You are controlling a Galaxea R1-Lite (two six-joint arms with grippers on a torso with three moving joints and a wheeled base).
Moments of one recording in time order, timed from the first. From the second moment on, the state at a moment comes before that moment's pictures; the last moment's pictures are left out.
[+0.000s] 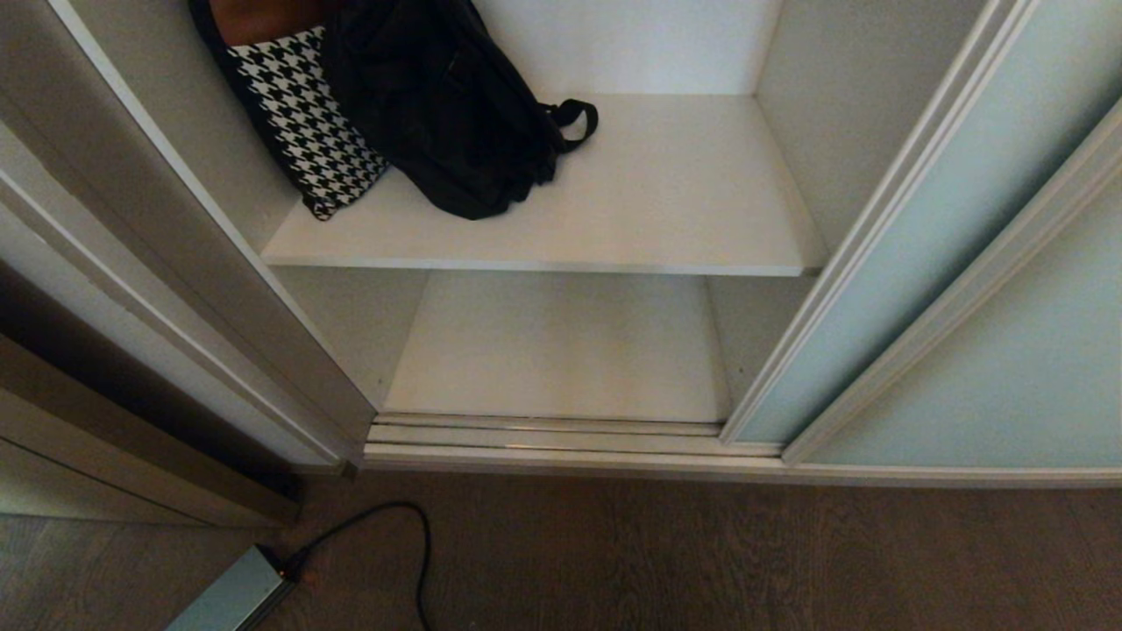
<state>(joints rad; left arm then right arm) 0.02 0.00 0.00 0.00 -0.02 0.05 -0.01 0.85 -1.50 0.67 -0.06 0.42</state>
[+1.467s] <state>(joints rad) 0.02 0.00 0.00 0.00 -0.02 0.05 -0.56 1.17 -1.63 0.56 0.66 0.46</state>
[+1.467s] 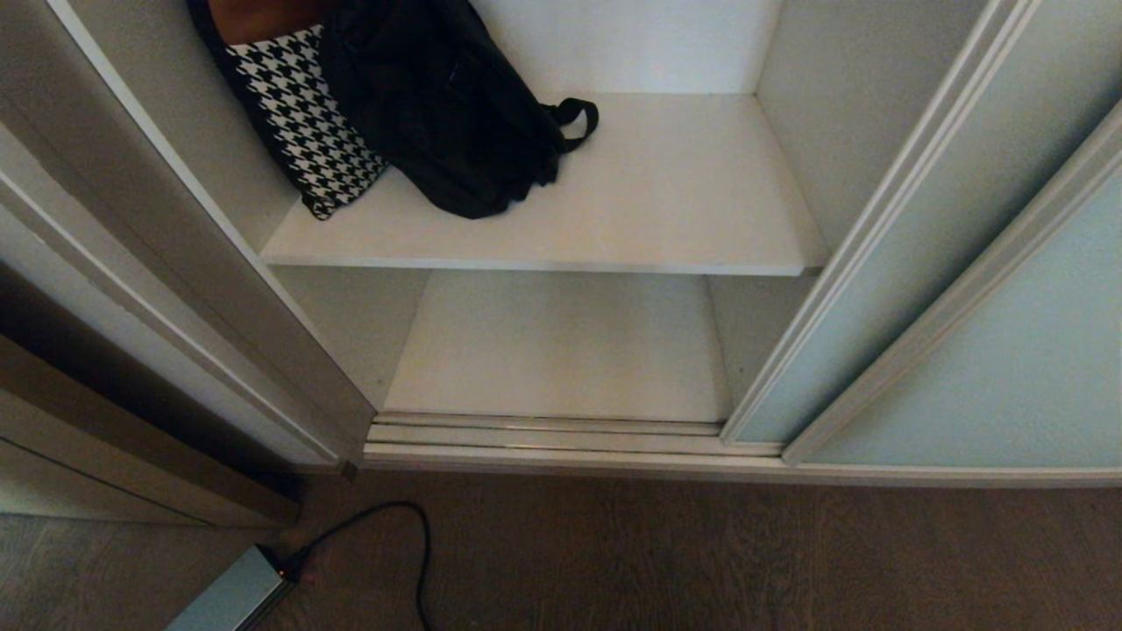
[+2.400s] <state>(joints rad) 0.02 0.00 0.00 0.00 -0.02 0.05 -0.55 1.40 -1.63 0.36 0.67 0.55</state>
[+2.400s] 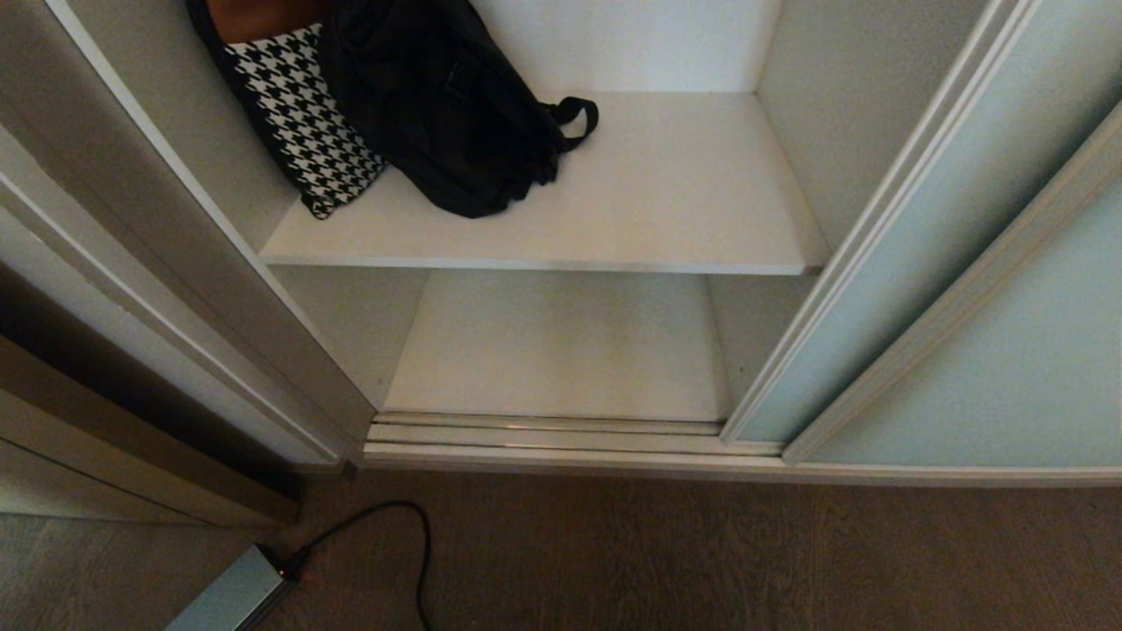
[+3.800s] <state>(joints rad) 0.02 0.00 0.00 0.00 -0.02 0.05 -0.49 1.45 -1.61 0.28 0.66 0.56</state>
